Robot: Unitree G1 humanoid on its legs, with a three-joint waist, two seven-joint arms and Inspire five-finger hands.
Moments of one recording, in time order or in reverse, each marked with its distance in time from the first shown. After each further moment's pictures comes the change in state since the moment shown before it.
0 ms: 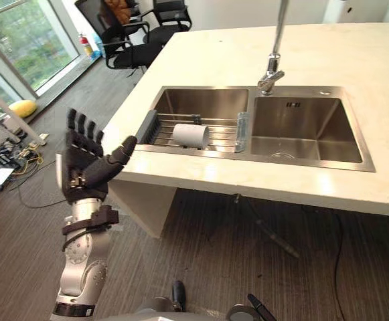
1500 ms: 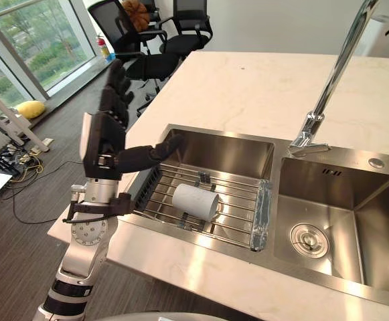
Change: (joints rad) left arm -0.157 0.124 -0.155 -0.107 0.357 -0.038 -0.103; right arm 0.004 0.033 -0.266 0.044 0.142 -0.053 0.006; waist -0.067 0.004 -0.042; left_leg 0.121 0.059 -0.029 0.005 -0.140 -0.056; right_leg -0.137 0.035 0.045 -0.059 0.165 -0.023
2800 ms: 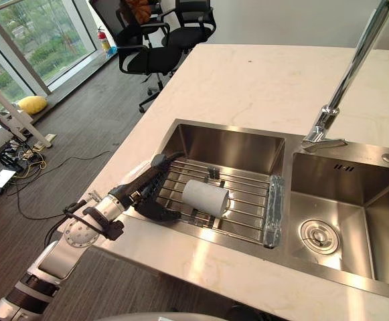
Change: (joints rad) left arm 0.011 0.361 -0.066 0.199 0.264 0.115 -0.303; right arm -0.032 -0.009 0.139 -0.043 -0.058 0.008 0.042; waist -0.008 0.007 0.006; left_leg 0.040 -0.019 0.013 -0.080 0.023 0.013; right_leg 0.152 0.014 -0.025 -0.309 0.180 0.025
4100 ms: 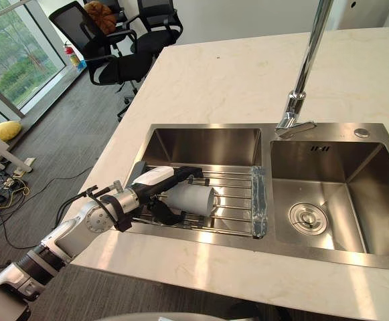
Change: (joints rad) left arm -0.269 0.107 -0.284 0.149 0.092 0.013 -0.059; right arm 0.022 -0.008 -0.097 0.005 0.038 0.000 -0.002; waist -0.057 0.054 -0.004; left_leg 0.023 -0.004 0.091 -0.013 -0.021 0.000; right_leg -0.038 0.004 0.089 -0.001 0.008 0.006
